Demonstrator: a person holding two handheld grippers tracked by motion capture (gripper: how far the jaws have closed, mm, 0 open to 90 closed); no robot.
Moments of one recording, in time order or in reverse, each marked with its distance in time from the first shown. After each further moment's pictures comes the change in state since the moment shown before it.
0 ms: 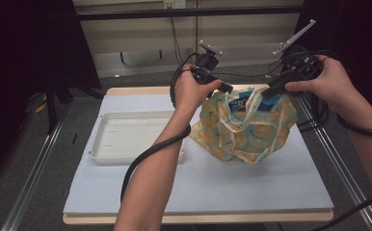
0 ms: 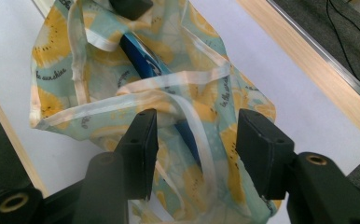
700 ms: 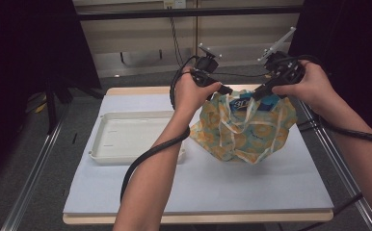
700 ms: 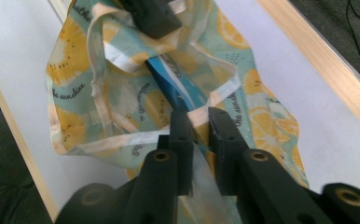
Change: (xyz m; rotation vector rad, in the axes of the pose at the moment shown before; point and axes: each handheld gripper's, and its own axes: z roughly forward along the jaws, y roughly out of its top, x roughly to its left) left arm 0.001 -0.005 0.003 0.009 -0.017 -0.004; right arm 0.011 0.013 0.022 0.017 0.034 -0.029
